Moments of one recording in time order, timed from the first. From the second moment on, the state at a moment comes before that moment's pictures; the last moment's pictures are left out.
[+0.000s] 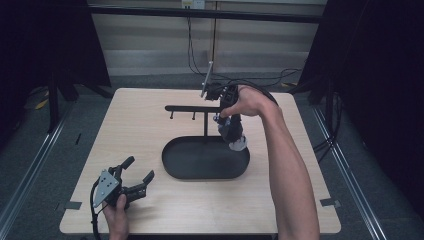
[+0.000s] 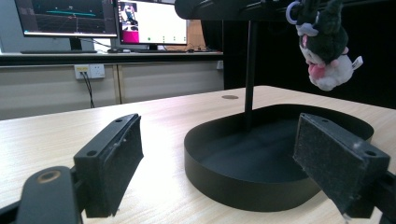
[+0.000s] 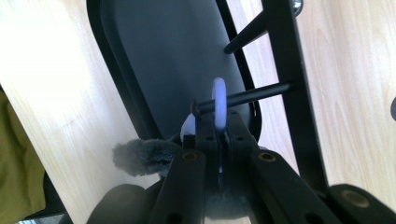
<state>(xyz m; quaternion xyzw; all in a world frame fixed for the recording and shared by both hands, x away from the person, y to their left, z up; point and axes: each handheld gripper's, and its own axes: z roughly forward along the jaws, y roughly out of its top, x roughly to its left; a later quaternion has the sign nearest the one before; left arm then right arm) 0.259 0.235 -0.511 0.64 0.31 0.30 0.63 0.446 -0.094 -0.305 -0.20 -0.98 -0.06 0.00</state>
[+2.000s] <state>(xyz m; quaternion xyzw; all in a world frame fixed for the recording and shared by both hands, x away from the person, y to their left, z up) 0.258 0.235 -0.511 0.64 0.31 0.30 0.63 0.399 -0.127 -0.313 -0.23 -0.95 -0.21 -0.01</state>
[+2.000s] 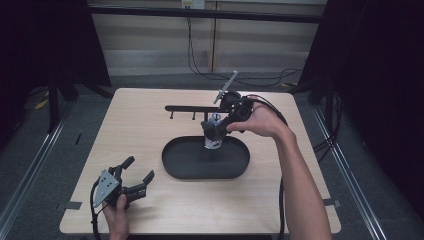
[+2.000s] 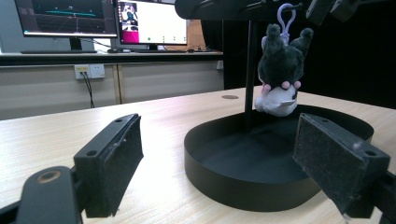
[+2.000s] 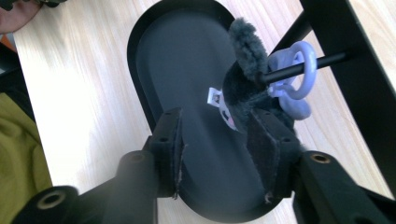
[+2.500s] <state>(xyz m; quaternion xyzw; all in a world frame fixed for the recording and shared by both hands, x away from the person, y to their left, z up) 0.258 0.235 -0.511 0.64 0.31 0.30 0.63 0.364 -0.136 -0.330 -0.24 -0.92 -0.30 -0.03</state>
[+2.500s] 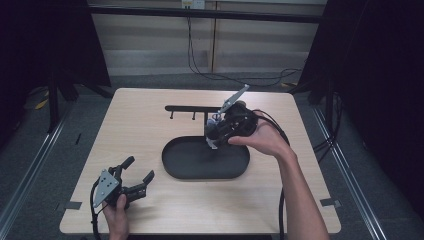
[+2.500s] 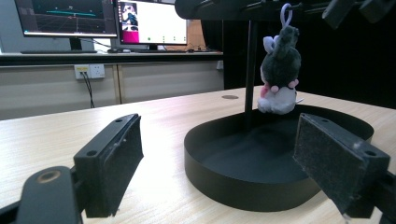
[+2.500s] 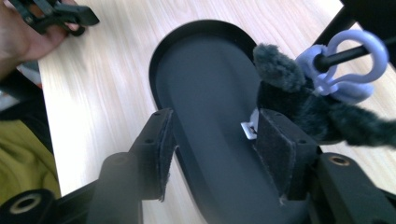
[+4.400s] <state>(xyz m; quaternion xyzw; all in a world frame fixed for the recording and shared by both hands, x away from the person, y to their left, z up) 0.258 0.235 -0.511 0.64 0.31 0.30 0.63 0.224 -0.184 -0.510 -0.38 -0.61 -0.59 -0.37</state>
